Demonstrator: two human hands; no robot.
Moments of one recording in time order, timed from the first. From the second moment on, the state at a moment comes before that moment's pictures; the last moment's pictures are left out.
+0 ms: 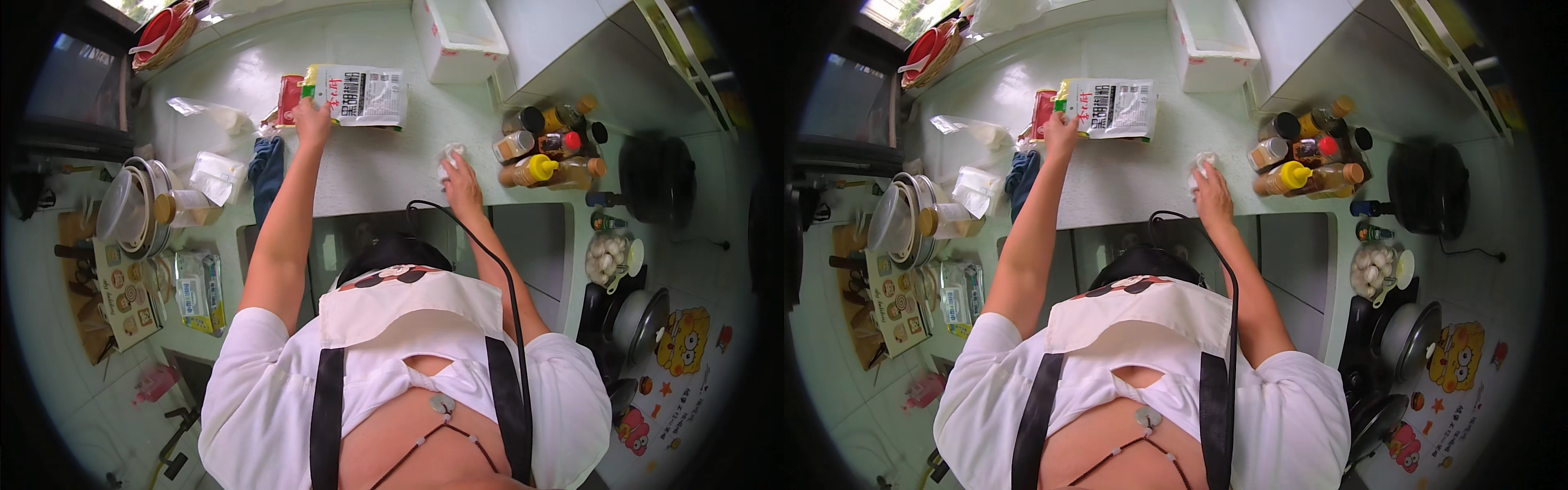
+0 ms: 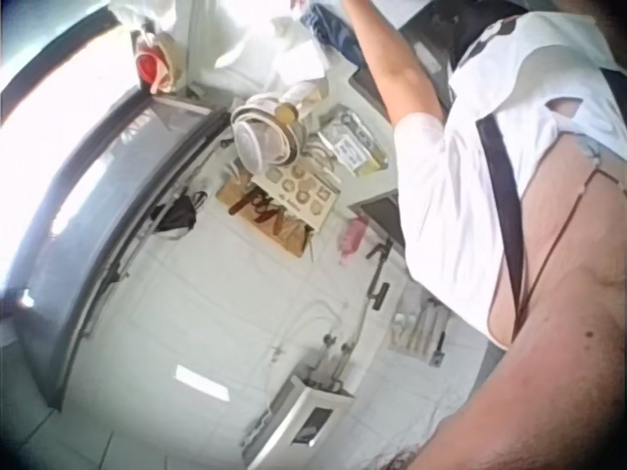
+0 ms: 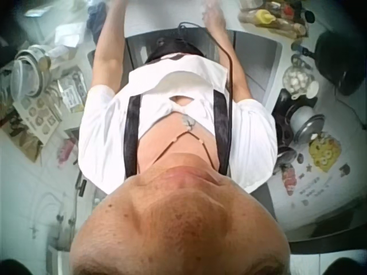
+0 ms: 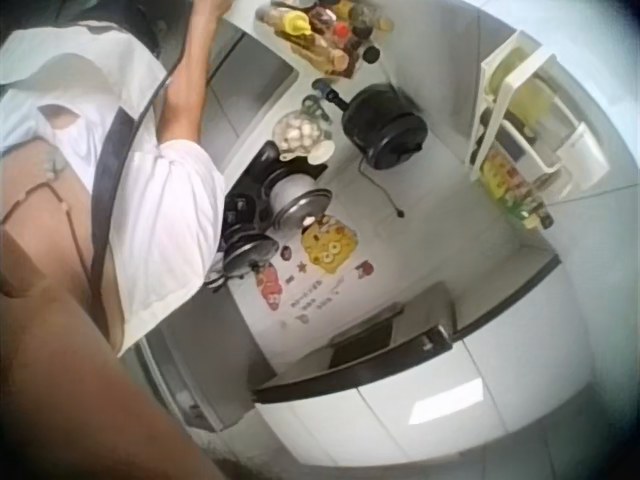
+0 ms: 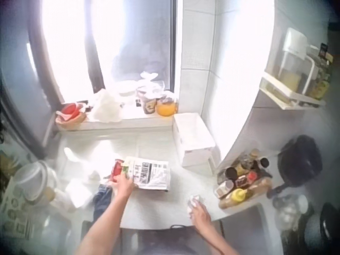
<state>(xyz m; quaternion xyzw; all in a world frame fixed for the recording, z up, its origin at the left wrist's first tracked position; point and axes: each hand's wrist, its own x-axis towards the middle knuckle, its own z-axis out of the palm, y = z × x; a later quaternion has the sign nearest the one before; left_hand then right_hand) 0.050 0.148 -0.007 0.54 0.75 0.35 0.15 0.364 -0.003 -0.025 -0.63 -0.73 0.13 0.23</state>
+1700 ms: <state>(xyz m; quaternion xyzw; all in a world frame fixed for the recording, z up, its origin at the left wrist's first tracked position) 0.034 0.003 -0.033 0.70 0.59 0.36 0.20 0.244 0.021 -0.014 -0.46 -0.83 0.19 0.25</state>
